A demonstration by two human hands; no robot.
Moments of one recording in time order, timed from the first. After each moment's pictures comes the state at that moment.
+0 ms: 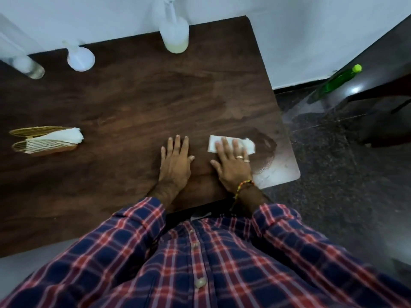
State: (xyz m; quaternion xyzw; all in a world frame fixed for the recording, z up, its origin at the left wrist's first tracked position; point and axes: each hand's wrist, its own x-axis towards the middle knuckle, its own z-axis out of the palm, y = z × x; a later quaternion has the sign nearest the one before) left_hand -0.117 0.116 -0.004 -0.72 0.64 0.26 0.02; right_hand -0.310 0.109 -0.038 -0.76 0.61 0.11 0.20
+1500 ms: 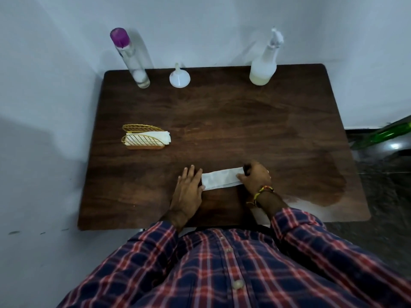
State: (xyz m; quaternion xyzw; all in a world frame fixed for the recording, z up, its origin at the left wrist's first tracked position) left_hand 0.050 0.207 0.012 -0.76 0.57 0.30 -0.07; right_hand -0.148 0.101 0.004 -0.63 0.69 -0.03 0.34
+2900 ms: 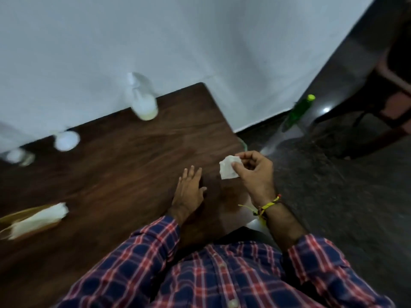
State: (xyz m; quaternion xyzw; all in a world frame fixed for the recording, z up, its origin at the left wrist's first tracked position) left_hand -0.216 0.046 0.040 -0.63 0.69 0.34 0.03; right_hand -0.395 0.063 0.112 -0.37 0.69 -0.47 0.40
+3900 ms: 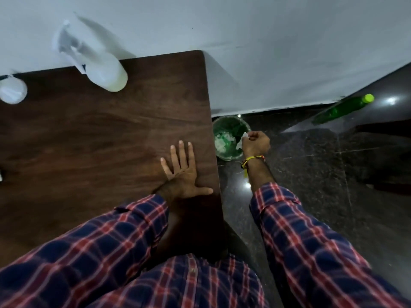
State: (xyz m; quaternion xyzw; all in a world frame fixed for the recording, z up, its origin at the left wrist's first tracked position) left_hand -0.343 -0.086 -0.019 -0.69 0.57 0.39 0.21; right_hand -0.518 -0.201 -0.067 -0.32 0.83 -0.24 0.39
